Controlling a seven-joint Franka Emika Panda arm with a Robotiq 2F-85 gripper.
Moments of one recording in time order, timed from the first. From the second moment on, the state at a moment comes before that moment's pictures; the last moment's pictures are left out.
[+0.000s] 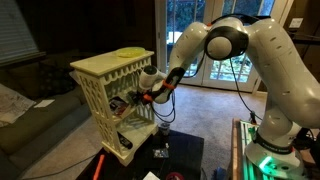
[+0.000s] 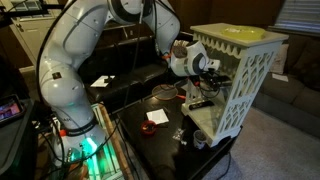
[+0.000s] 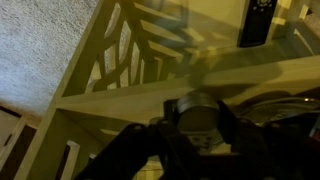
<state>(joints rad) 0.15 0.69 -0.30 -1.85 -0.48 3.05 0.83</state>
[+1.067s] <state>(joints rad) -0.19 0.36 0.15 -2.23 -0.40 3.09 0.57</state>
